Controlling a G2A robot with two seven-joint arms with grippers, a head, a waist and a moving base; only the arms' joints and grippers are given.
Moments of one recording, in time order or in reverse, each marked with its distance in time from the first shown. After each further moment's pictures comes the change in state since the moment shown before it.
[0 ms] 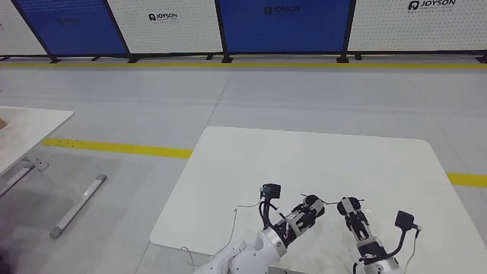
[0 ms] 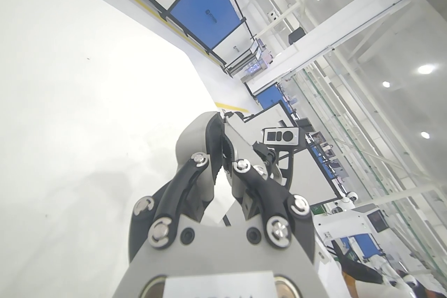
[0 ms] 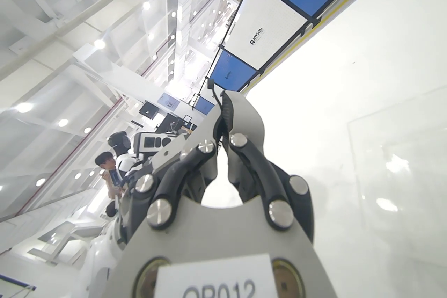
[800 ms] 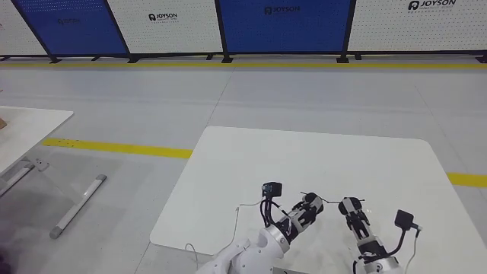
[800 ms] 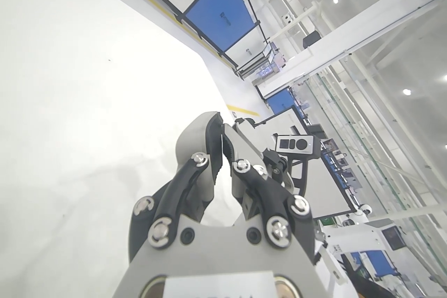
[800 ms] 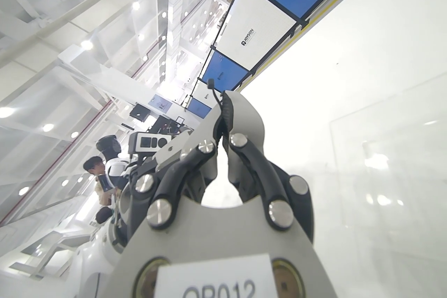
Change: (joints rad) left arm -0.033 -0.014 0.024 0.029 -0.001 0.075 0.027; right arm 0.008 -0.006 -0.001 0.011 -0.024 0.043 -0.007
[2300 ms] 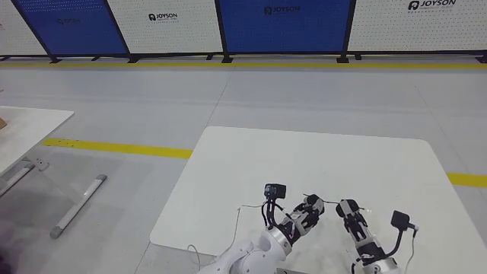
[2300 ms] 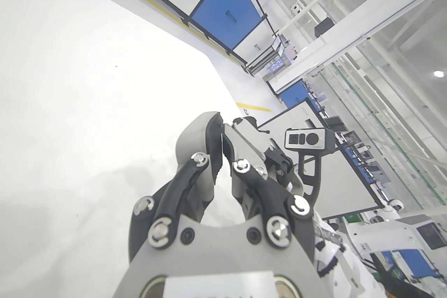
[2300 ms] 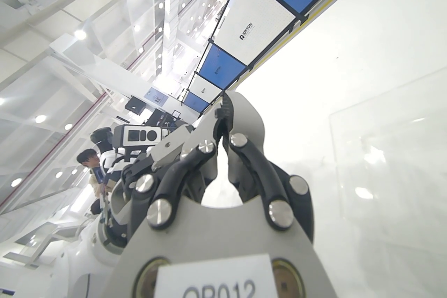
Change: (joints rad) left arm 0.004 -0.003 0.019 -0.014 0.116 0.044 0.003; right arm -0.009 -0.004 0.006 0.001 -0.036 -0.010 0.025
